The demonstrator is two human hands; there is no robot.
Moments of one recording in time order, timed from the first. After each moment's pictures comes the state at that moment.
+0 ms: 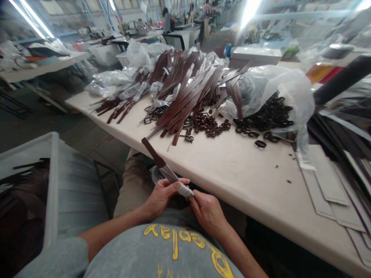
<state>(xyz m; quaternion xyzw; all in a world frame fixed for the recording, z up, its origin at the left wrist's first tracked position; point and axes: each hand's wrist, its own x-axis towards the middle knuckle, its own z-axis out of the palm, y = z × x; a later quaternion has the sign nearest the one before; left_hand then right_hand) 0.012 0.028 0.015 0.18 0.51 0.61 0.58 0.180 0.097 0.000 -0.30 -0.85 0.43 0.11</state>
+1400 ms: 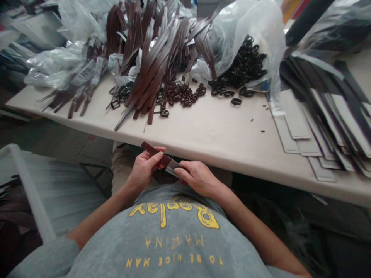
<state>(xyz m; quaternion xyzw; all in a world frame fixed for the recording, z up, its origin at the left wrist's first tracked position) -0.002 0.042 0.028 0.23 0.58 0.58 0.53 0.190 0.106 0.033 -0.33 -0.76 0.55 0.05</state>
